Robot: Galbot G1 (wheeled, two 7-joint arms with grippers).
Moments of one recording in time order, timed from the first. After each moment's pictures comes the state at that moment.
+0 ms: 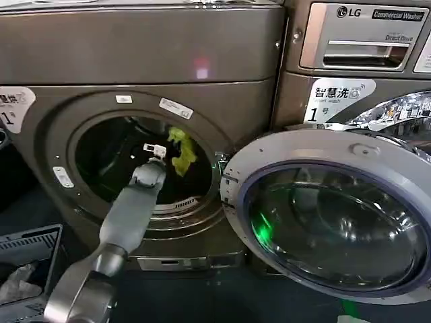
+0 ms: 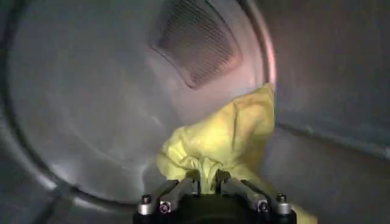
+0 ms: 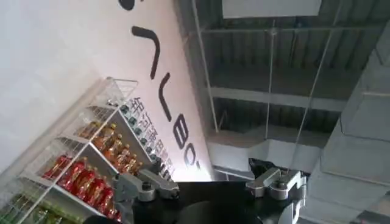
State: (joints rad) left arm 0.19 -1.41 -0.21 -0.78 -0.07 0.13 0.05; right arm -1.90 0.96 2.60 1.72 0.56 -0.05 -0.26
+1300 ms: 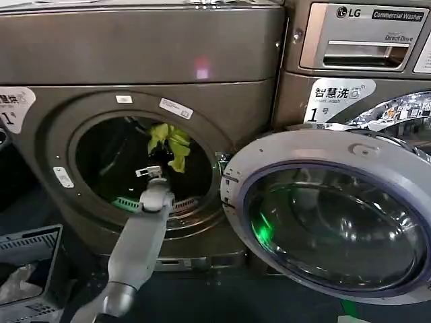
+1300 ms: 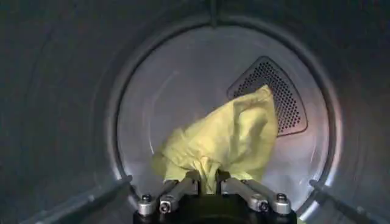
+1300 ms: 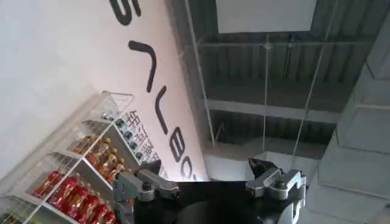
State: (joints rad) left arm 0.42 -1.47 -0.32 -1.03 -0.16 -0.07 -0.25; right arm -1.92 0.92 2.64 1.70 0.57 -0.03 -0.25
